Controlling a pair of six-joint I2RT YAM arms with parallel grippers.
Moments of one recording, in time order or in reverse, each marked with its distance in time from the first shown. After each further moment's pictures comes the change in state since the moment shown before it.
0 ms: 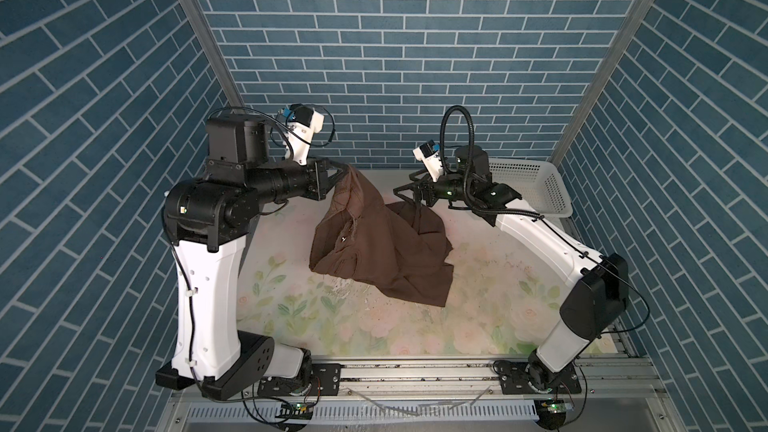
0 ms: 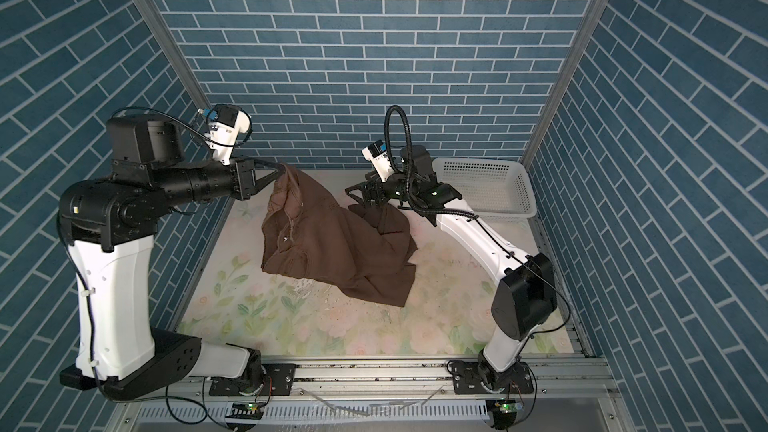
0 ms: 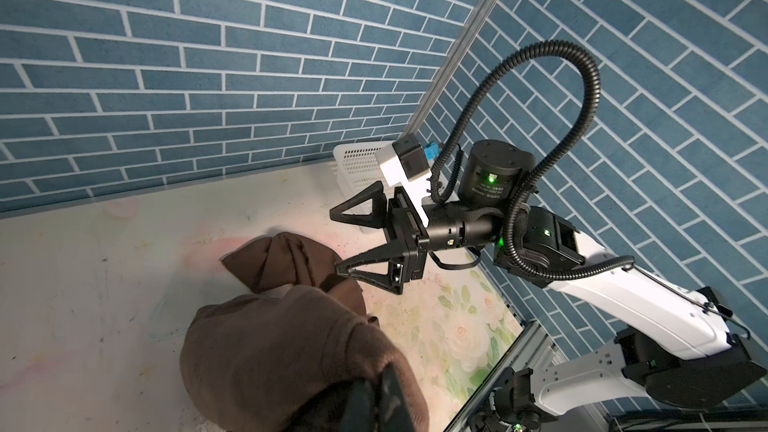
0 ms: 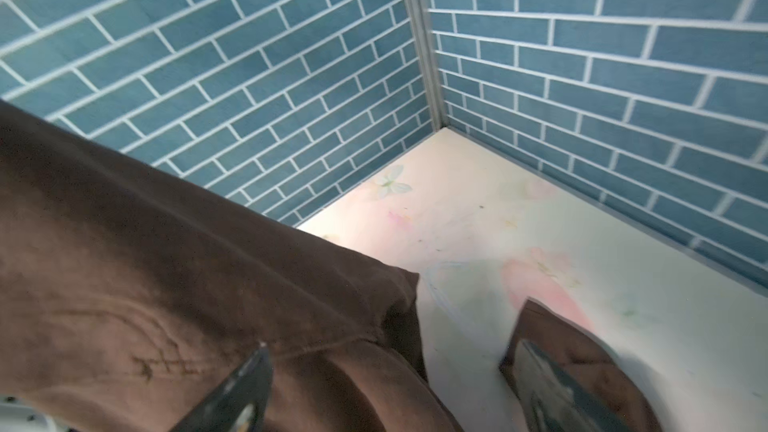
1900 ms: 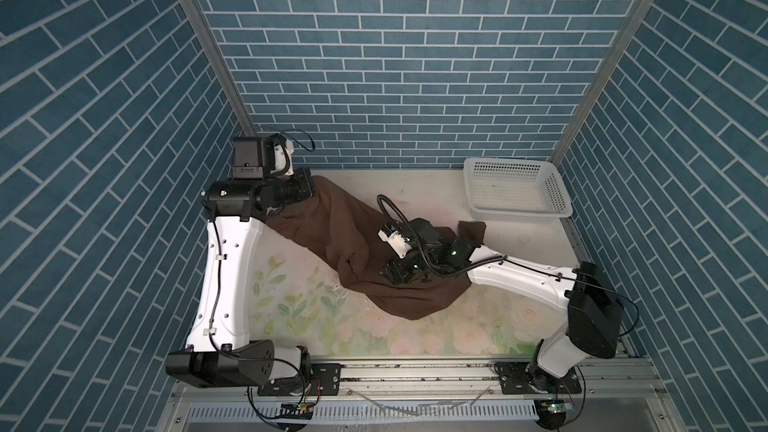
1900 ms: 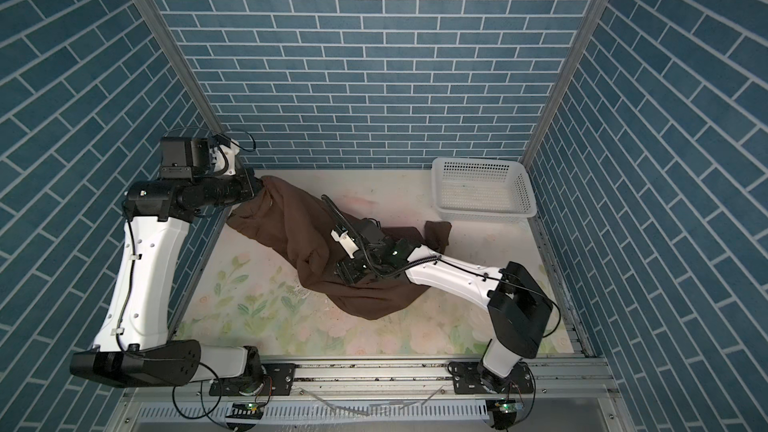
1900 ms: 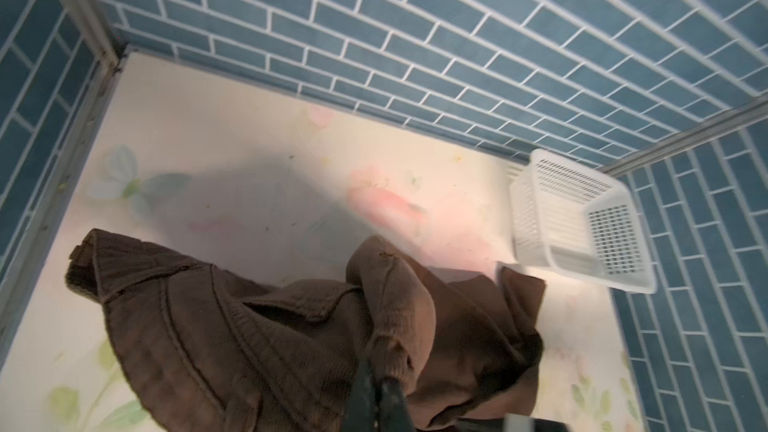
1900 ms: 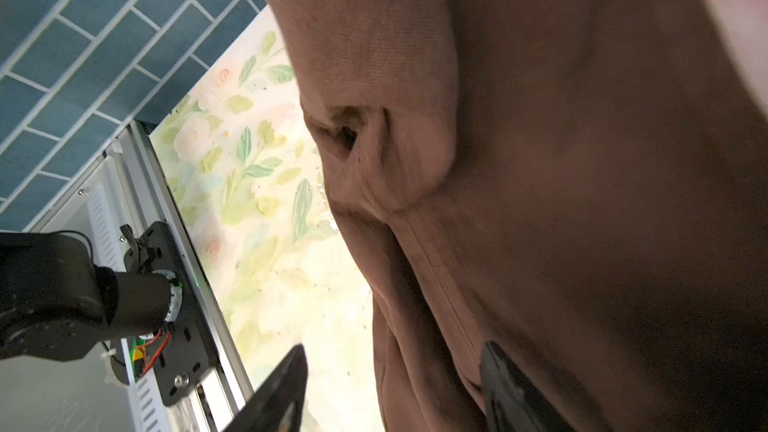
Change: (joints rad) left arm 0.210 -0.085 -0.601 0.262 -0.316 -0.105; right arm 0.372 -0.205 -0.445 -0.167 0.504 0.095
